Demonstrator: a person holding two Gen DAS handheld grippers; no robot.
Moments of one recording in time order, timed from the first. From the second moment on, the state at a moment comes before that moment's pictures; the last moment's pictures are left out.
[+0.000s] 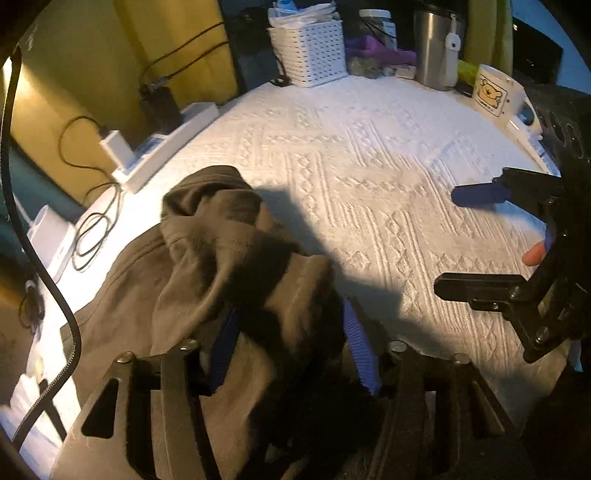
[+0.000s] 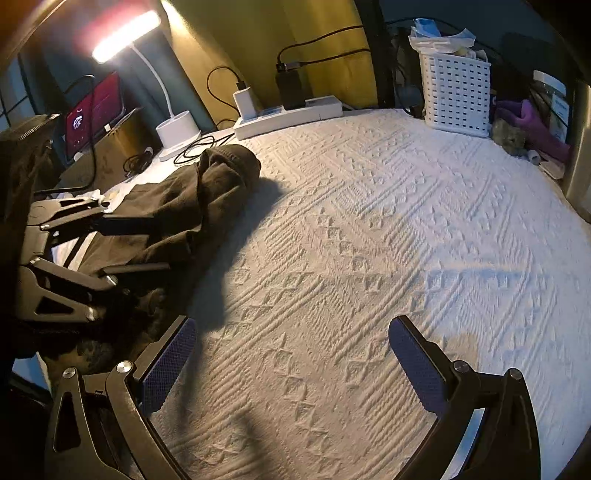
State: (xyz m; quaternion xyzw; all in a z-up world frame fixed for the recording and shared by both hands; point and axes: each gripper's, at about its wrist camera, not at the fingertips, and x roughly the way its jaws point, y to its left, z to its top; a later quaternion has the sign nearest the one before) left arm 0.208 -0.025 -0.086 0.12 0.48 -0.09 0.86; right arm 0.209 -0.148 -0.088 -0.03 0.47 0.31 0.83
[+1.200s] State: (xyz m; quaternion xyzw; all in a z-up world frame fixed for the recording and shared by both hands) left arm 0.178 0.217 -0.076 -0.13 0.33 -0.03 0.93; right arm 0.250 -0.046 -0.054 -0.11 0.46 0.25 0.85
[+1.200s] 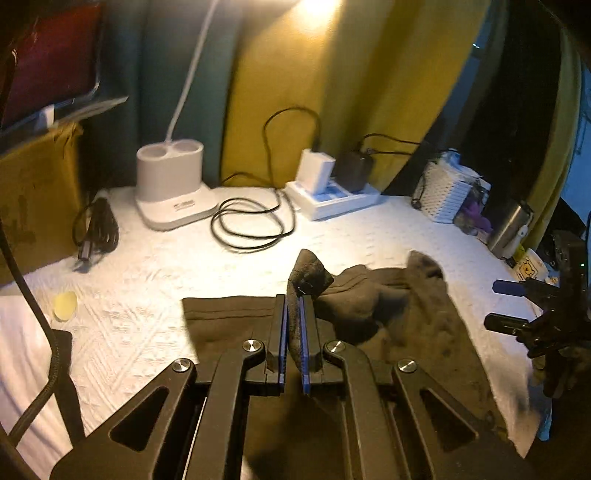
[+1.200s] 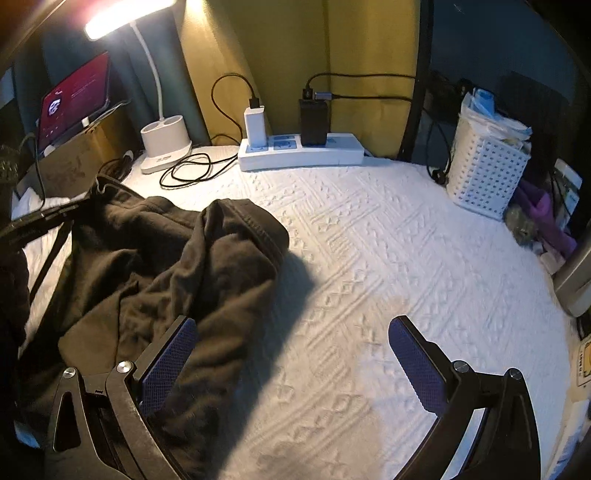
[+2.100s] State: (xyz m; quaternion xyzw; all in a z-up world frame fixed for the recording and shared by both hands) left arm 0.148 0.135 -0.064 -0.06 0.37 -0.14 0.92; right arm 0.235 -0.070 -0.061 -0.07 0.47 0.19 0.86
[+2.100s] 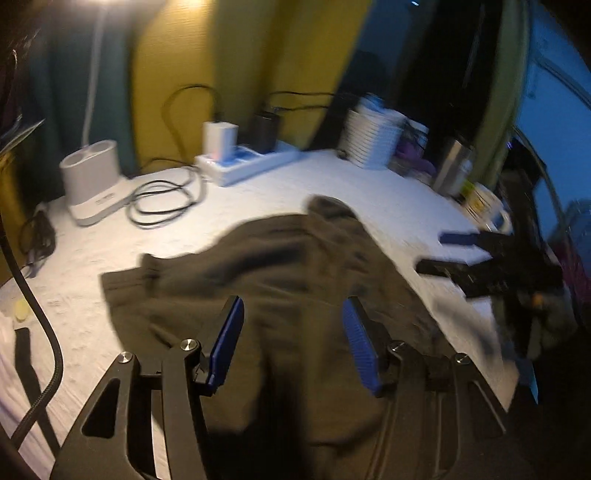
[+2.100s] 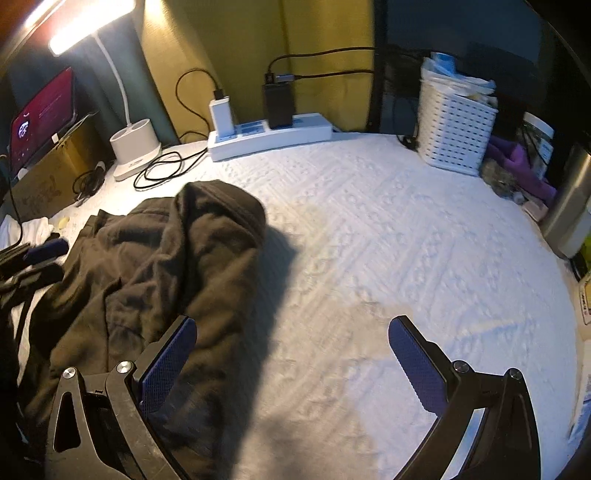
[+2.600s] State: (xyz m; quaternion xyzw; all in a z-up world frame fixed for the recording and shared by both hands) left arm 0.117 0.057 -0.086 0.04 0.45 -0.13 0.88; right arm 0.243 -0.114 -0.069 -0.04 0.47 0.24 0.85
